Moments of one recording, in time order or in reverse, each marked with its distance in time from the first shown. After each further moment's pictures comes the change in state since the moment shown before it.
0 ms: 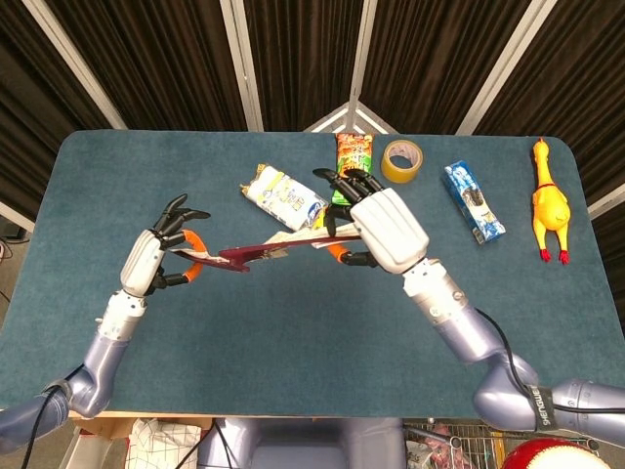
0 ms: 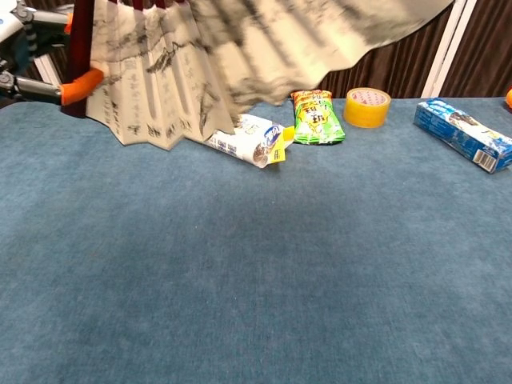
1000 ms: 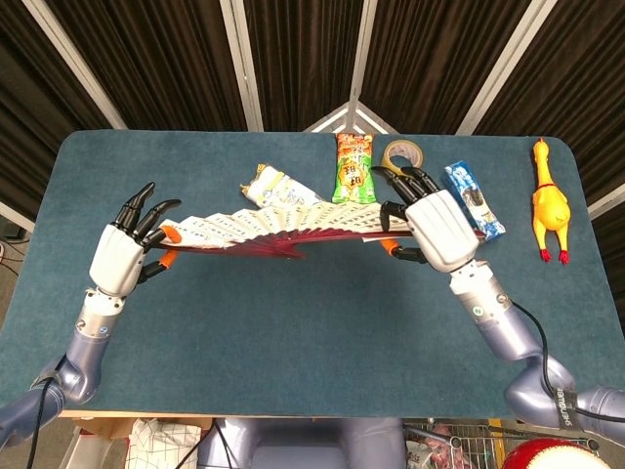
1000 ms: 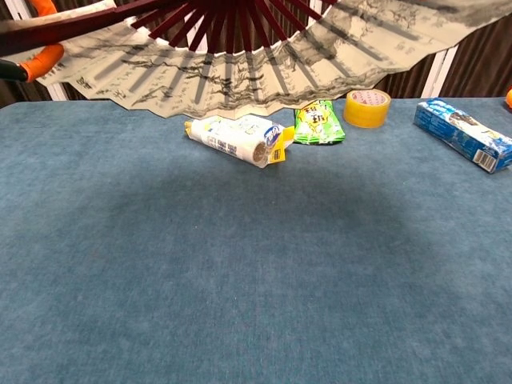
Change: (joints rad) left arm -0.006 -0.065 -0.029 0.267 0.055 0.211 0.336; right arm -0.126 -0.009 -0.094 0.203 -0.178 0.105 0.105
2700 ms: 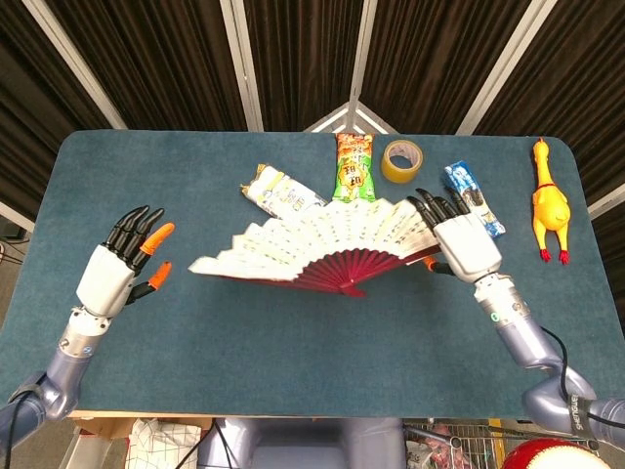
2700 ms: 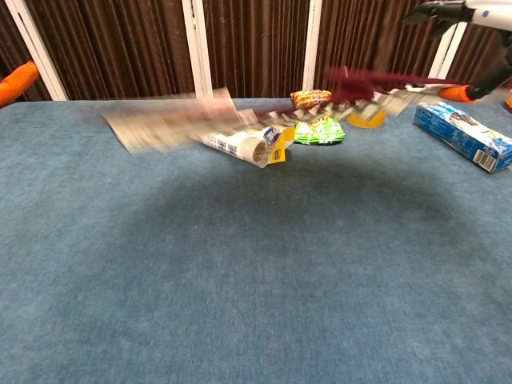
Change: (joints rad) left arm 0.064 0.055 0.116 -0.015 0.026 0.084 -0.006; right arm -0.075 -0.022 -0.088 0.126 0.079 -0.122 -0.137
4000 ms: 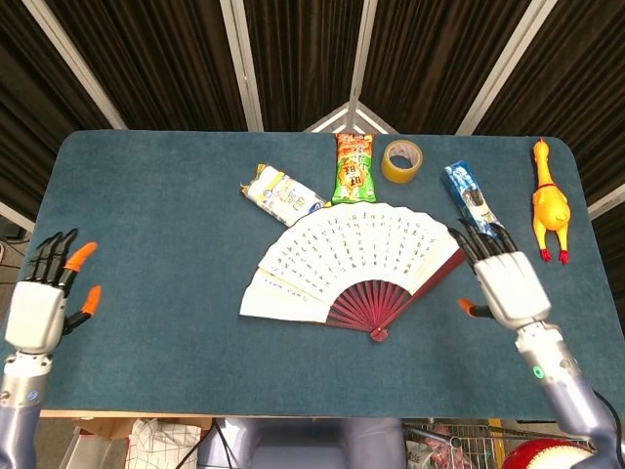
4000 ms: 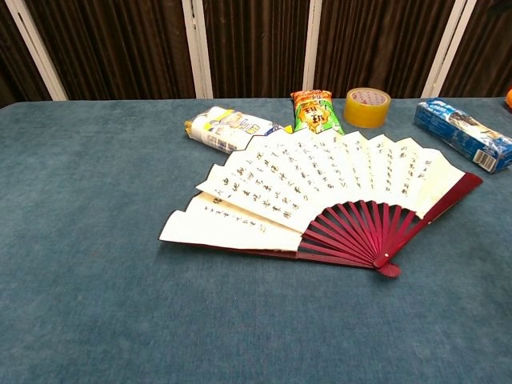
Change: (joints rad) left arm 0.268 0.254 0.051 -0.497 -0.167 -0.067 0.294; right arm -0.218 0.235 -0.086 -0.407 -0.008 0.193 -0.202
